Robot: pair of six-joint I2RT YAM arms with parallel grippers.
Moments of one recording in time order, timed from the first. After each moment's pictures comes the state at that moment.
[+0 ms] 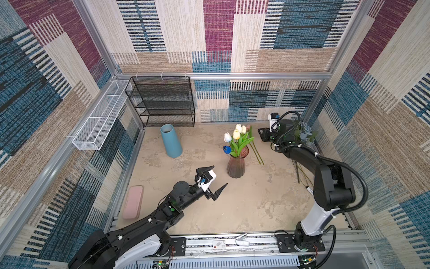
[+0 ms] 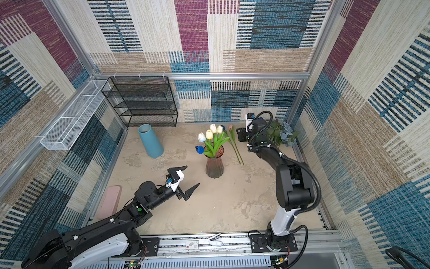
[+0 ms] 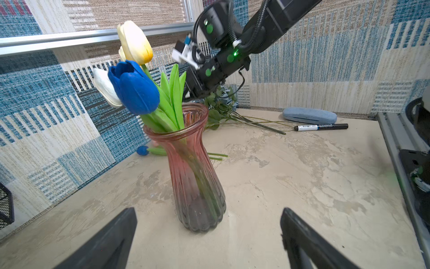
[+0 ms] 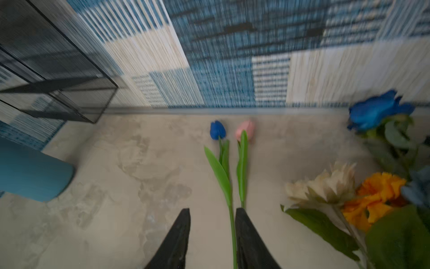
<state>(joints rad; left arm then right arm) -0.75 0.95 0.30 0.63 0.16 0.20 0.12 1.80 1.26 0.01 -0.26 0.17</state>
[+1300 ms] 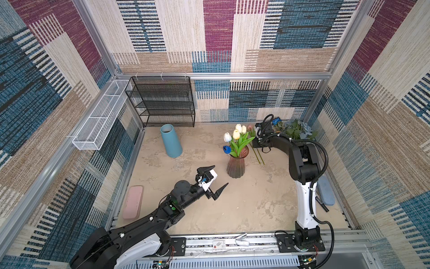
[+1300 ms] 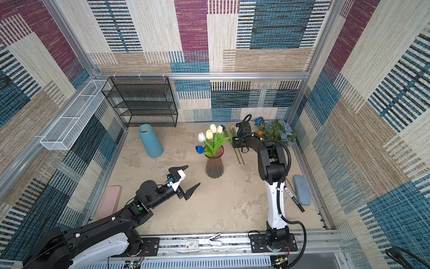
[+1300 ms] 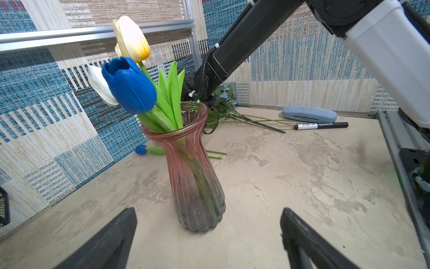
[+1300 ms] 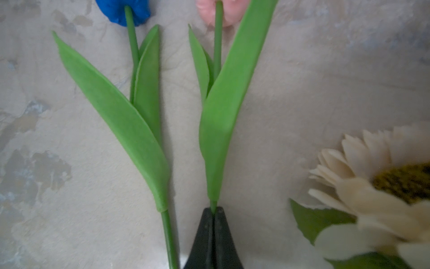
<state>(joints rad) -0.75 0.98 0.31 0.64 0.16 0.20 0.17 2.26 1.68 -0.37 -0.08 0.07</state>
